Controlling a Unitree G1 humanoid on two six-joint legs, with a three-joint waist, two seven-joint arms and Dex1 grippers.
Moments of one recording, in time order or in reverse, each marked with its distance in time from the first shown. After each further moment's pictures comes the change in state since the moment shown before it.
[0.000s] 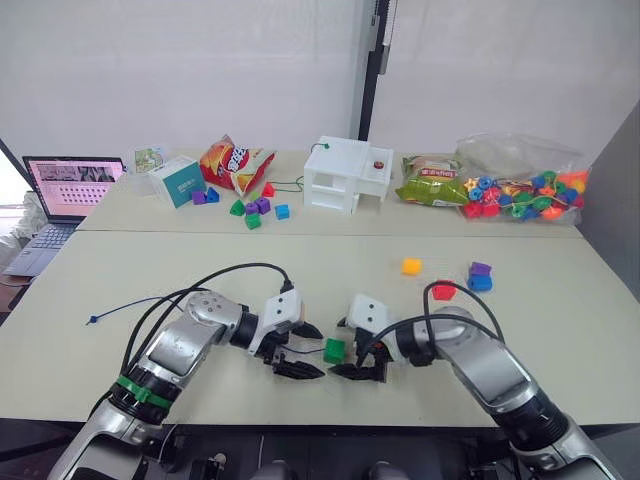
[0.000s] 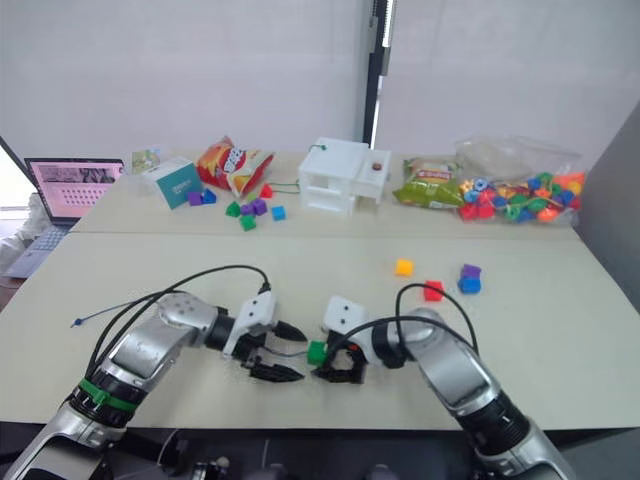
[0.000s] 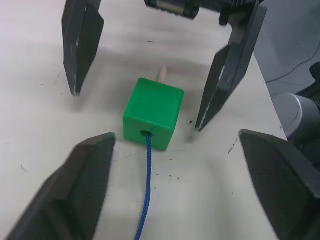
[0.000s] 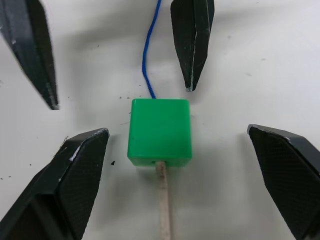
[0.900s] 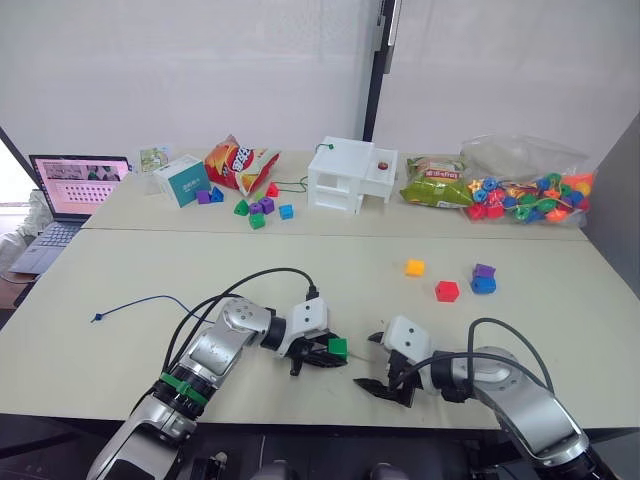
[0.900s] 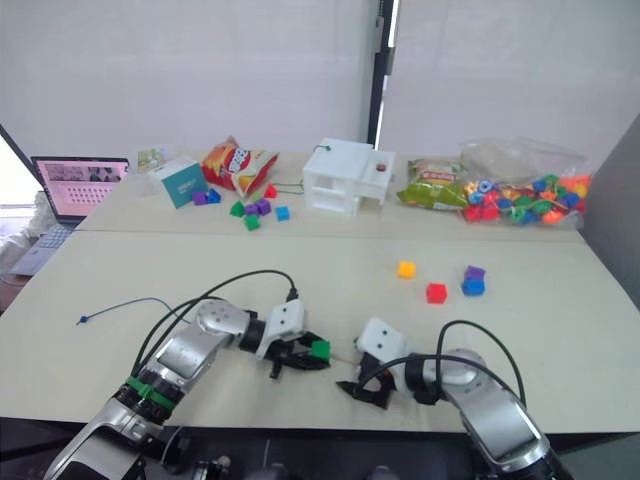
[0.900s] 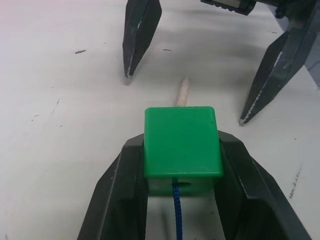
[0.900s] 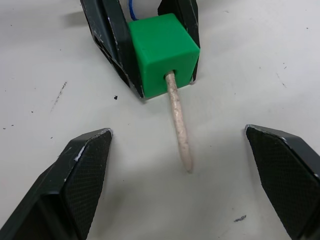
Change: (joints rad) left arm -0.041 -0.163 -0.073 0.197 0.104 -0.185 0.067; right arm 0.302 -0.064 -0.122 -0.094 0.054 -0.127 -0.146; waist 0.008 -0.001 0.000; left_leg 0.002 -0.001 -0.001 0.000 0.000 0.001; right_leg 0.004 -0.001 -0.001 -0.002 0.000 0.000
